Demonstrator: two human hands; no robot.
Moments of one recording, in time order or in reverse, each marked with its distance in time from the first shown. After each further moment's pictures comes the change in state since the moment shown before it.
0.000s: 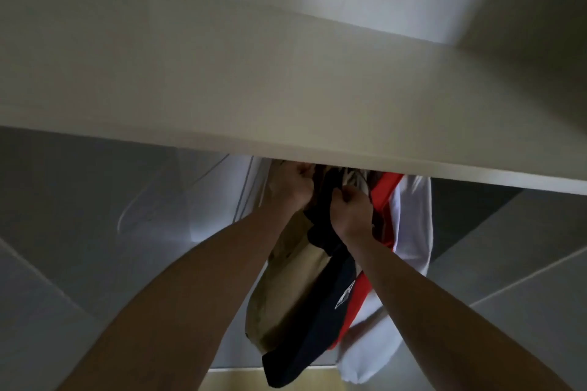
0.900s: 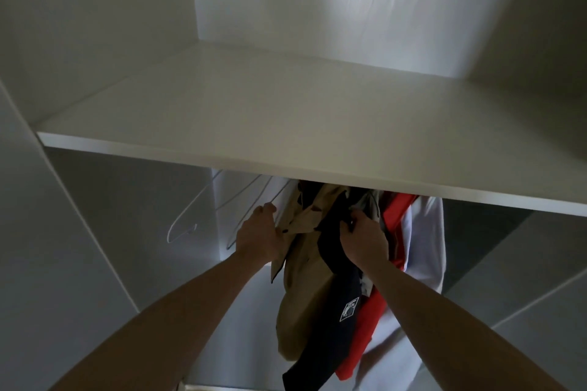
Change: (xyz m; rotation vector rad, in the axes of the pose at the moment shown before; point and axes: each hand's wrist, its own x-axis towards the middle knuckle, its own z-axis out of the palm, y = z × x) left_hand -0.087 -0.038 -0.108 0.578 0.030 0.075; right_hand -0.013 0.004 -0.015 -0.332 -0.158 -0.157
